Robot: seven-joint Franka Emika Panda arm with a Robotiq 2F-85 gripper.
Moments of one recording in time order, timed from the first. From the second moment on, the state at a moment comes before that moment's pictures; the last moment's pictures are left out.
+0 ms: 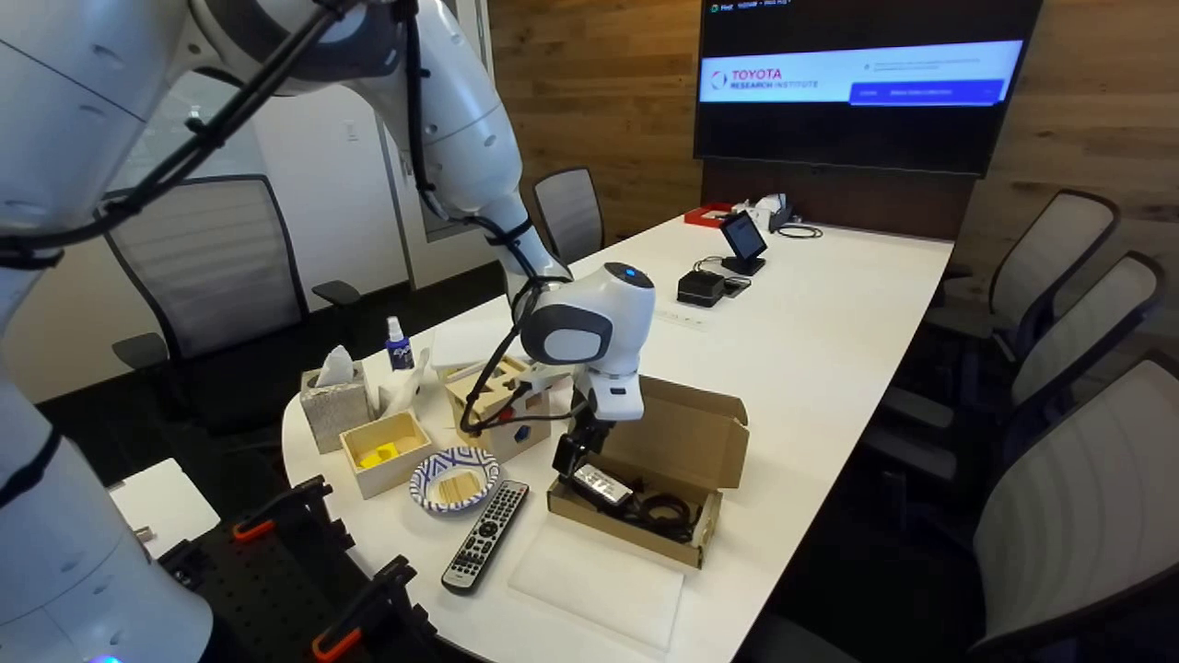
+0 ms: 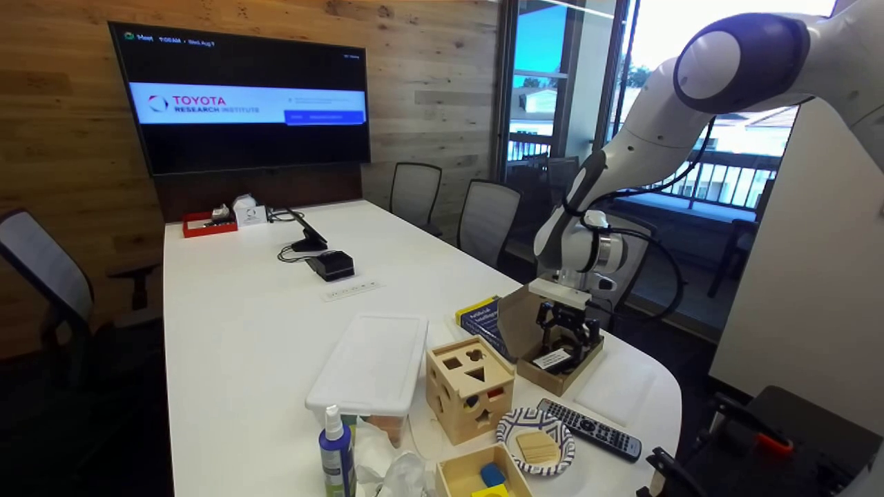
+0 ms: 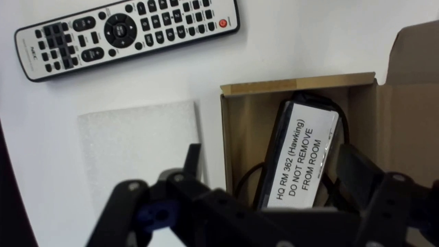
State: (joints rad) arm -0.09 0.74 -0.14 -2.03 0.47 2.59 0.80
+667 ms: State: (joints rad) arm -0.10 0.88 -0.17 -1.88 0.47 2.58 0.81
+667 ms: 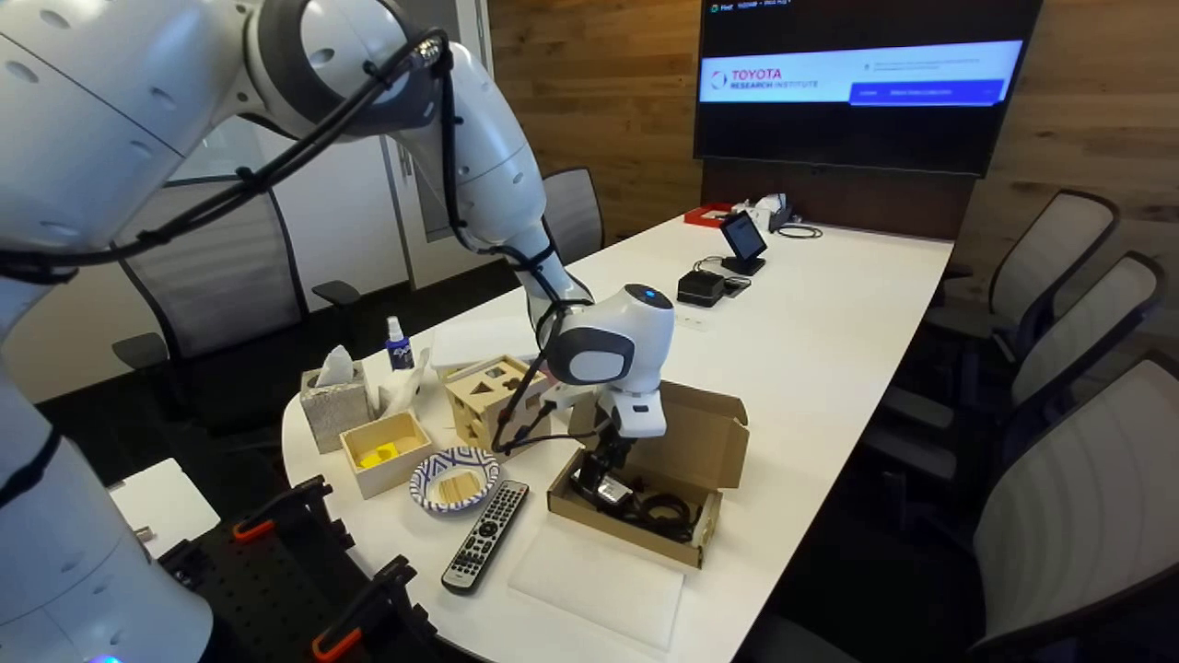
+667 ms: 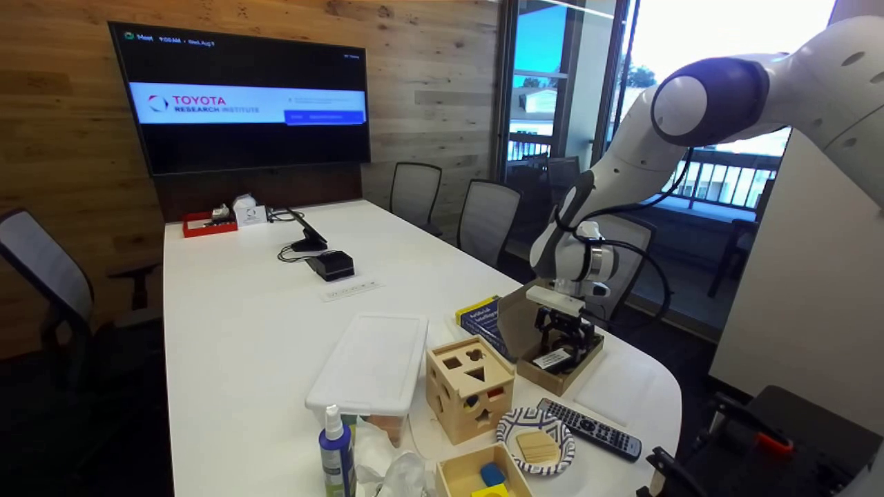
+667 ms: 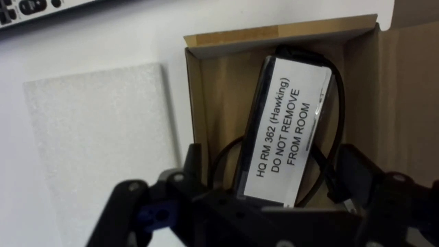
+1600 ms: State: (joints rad) arm -0.10 1.01 -0.18 -1.74 0.45 2.57 0.81
